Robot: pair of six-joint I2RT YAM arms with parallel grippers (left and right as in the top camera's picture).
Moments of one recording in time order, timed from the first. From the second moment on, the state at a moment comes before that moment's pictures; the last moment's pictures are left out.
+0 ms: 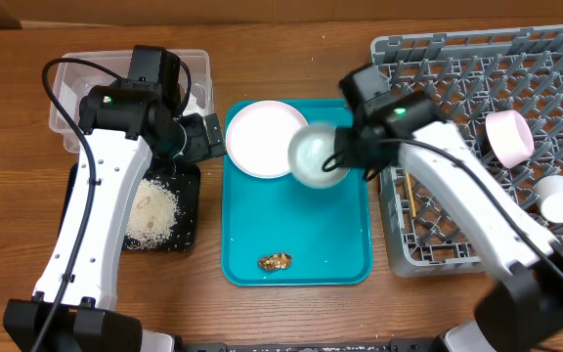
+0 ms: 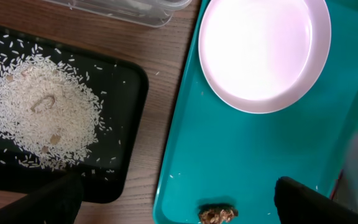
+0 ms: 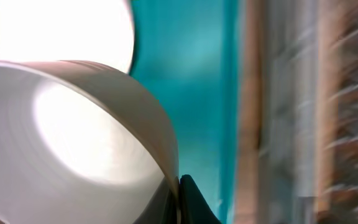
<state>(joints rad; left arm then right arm) -0.14 1.61 1.59 -1.29 0.07 -0.42 0.44 1.70 1.56 -1.10 0.04 0.46</state>
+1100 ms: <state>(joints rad) -0.14 1.61 1.59 -1.28 0.07 -0.42 -0.21 1.88 1.58 -0.31 1.05 0.07</state>
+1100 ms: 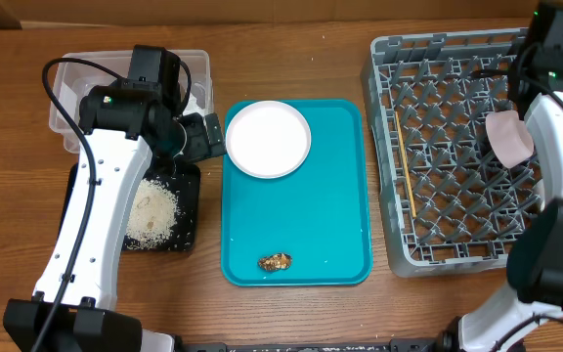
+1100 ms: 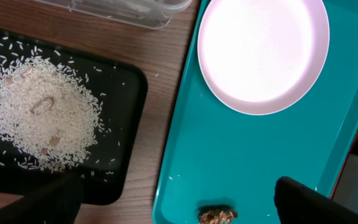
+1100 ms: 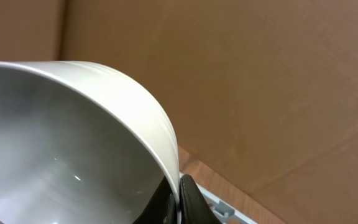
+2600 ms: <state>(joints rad) -0.14 1.61 1.59 -1.26 0.07 -0.42 0.00 1.81 1.59 -0.72 0.60 0.13</state>
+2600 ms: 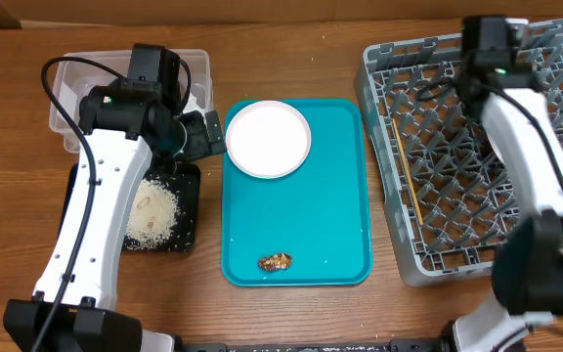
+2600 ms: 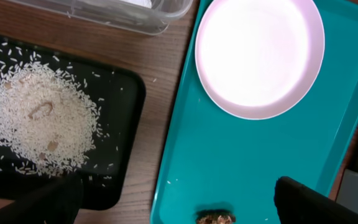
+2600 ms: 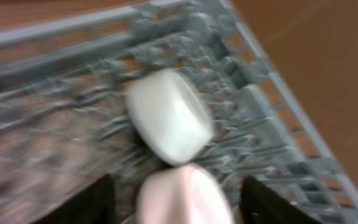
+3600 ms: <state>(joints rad) -0.10 1.61 1.59 -1.31 0.04 -0.42 0.43 2.07 1.59 -0.76 -0.22 0.40</state>
